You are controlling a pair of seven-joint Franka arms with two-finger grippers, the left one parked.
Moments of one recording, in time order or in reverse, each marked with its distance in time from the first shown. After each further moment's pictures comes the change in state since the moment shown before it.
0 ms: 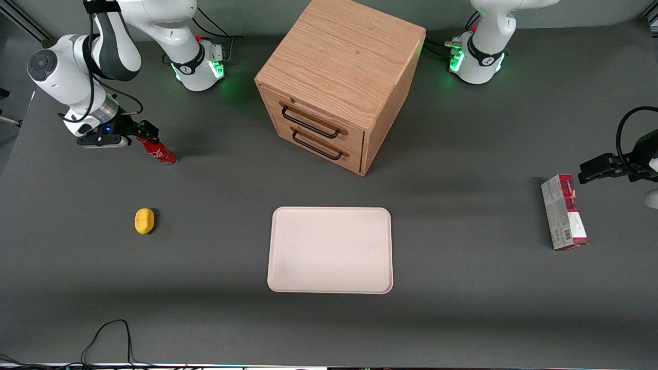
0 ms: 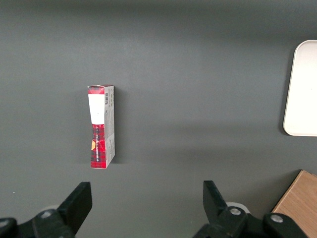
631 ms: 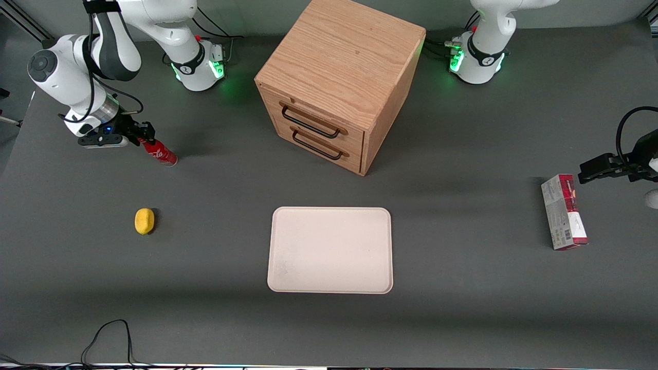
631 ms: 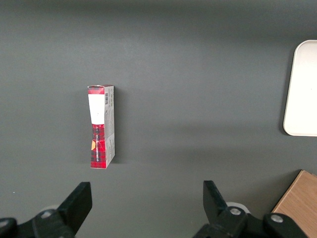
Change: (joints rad) arm 0.000 0.000 -0.001 0.000 0.000 -0.017 -0.019
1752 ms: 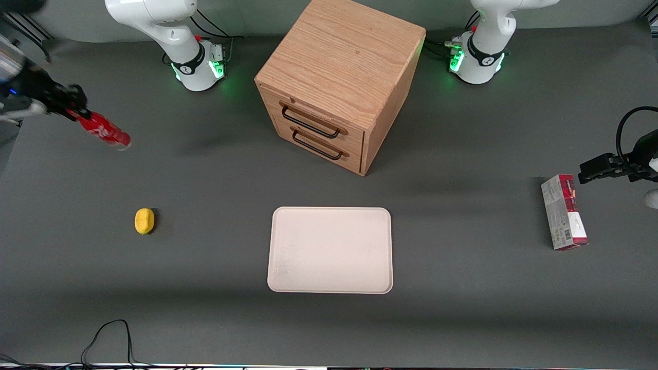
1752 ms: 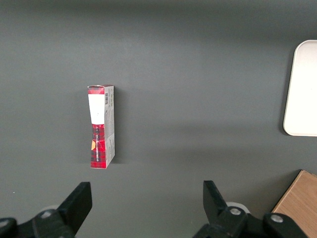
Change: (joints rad) arm 0.122 -0.033 0.004 0.760 -0.005 -0.807 -0.013
